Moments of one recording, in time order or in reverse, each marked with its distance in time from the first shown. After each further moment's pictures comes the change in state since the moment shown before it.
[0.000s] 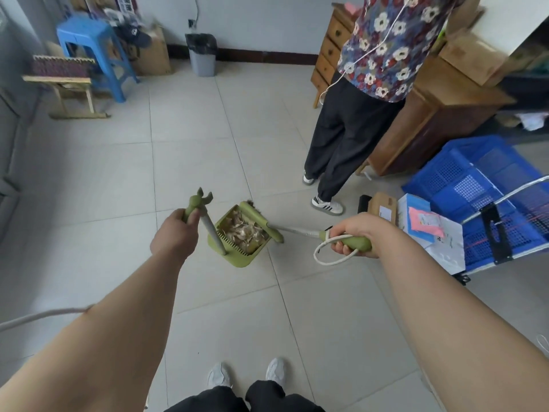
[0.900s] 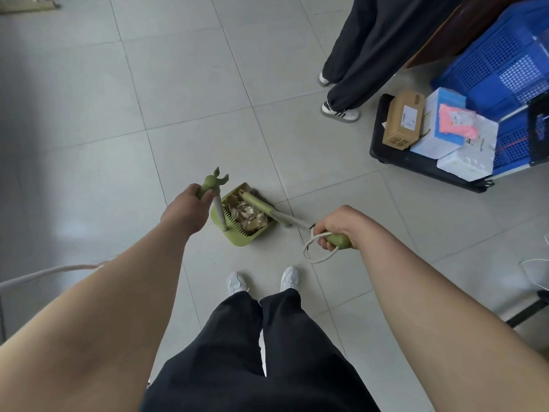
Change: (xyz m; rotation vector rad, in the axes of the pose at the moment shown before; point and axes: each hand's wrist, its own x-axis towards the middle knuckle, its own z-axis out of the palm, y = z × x) left_hand -0.033 -0.091 0.087 0.315 -0.345 0.011; right_hand 0.092 0.147 0.095 -0.087 -0.064 0.192
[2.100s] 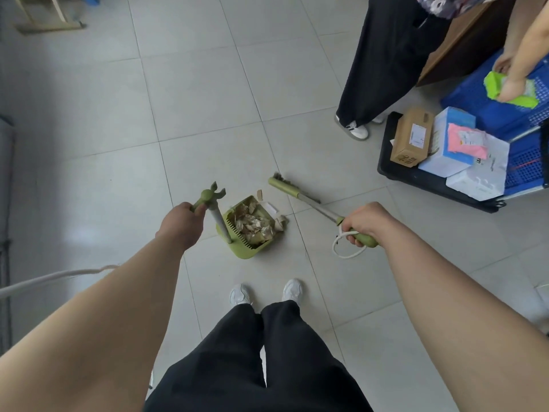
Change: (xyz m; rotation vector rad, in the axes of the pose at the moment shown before) left_hand 0.004 -0.010 -0.015 -0.099 0.012 -0.131; right_hand 0.007 -0.021 -0.051 -0.034 0.244 -0.128
